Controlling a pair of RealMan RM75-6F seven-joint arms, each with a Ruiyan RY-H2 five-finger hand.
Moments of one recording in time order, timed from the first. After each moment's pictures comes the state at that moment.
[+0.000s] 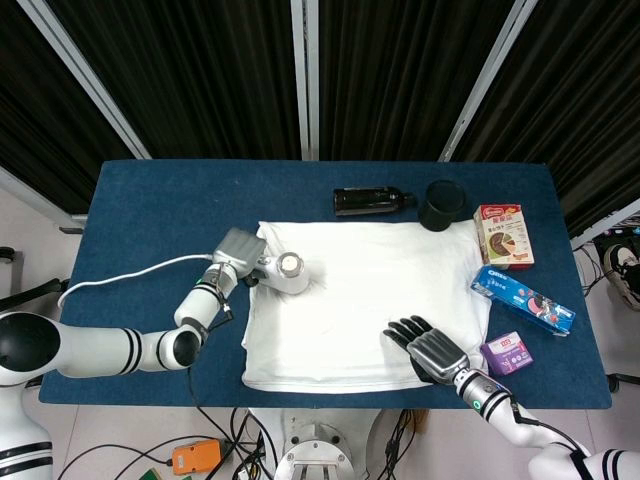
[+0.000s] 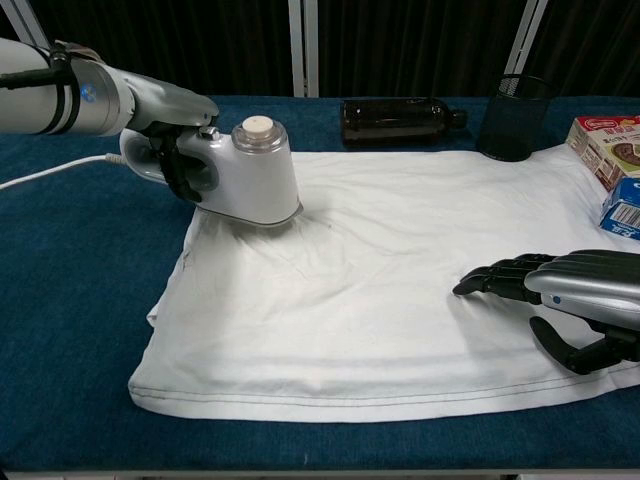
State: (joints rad) left arm -1.24 -1.43 -0.01 -1.58 0.31 0.82 0.74; right arm 0.52 -1.31 -0.06 -1.72 -1.43 0.80 -0.27
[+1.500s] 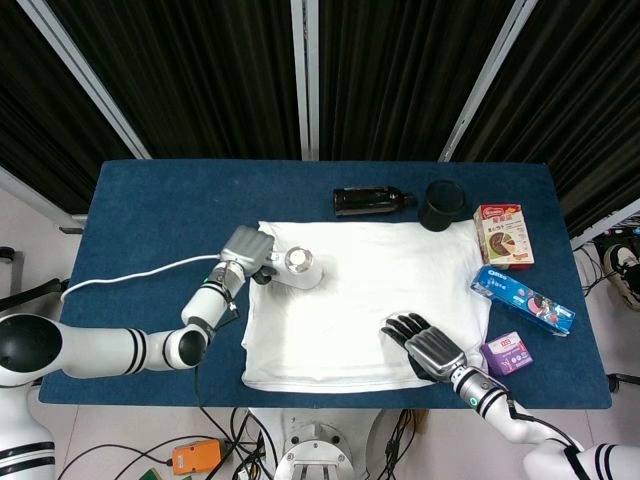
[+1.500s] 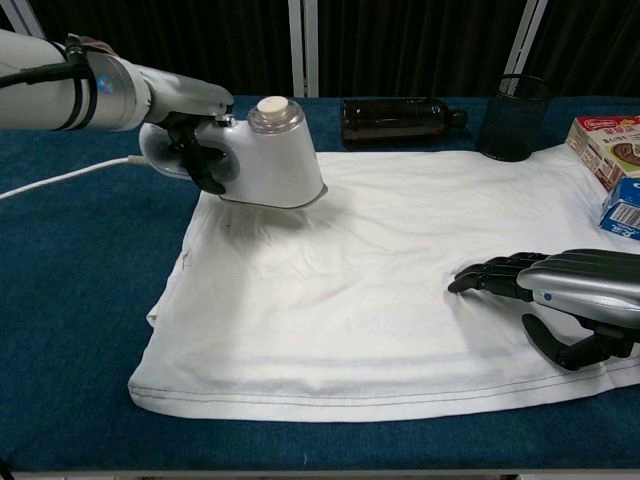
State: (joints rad) left arm -1.24 -1.47 -0.06 -1.55 0.32 0.83 0.72; right arm 0.55 -1.33 -0.09 -1.70 -1.39 0.81 -0.26
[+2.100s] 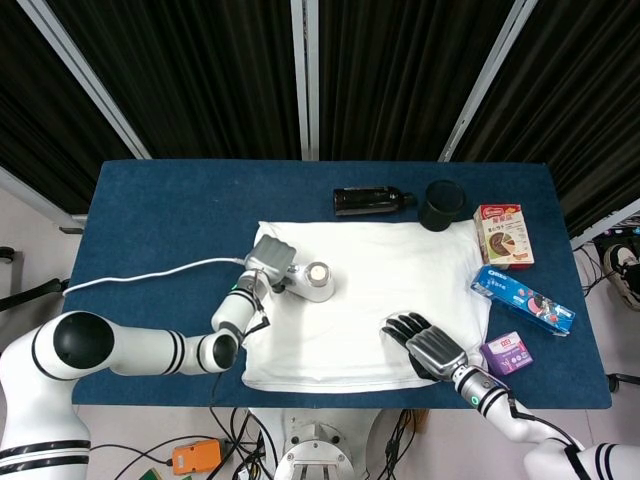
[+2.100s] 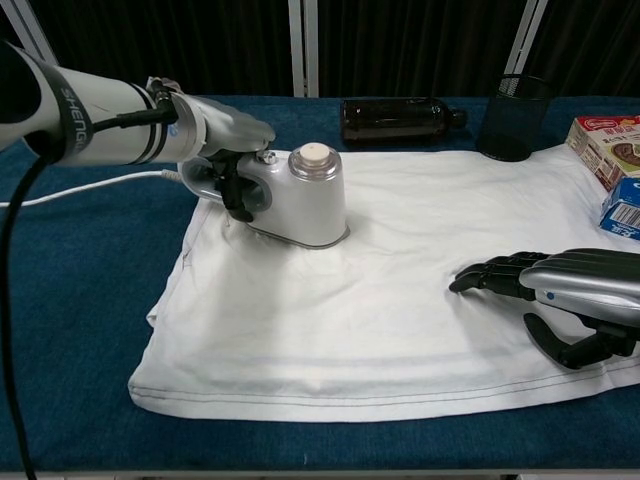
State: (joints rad) left arm -1.35 -1.60 -0.02 -1.47 0.17 0.84 0.90; right arm 0.55 -1.33 -0.09 -1.69 -1.38 0.81 -0.25
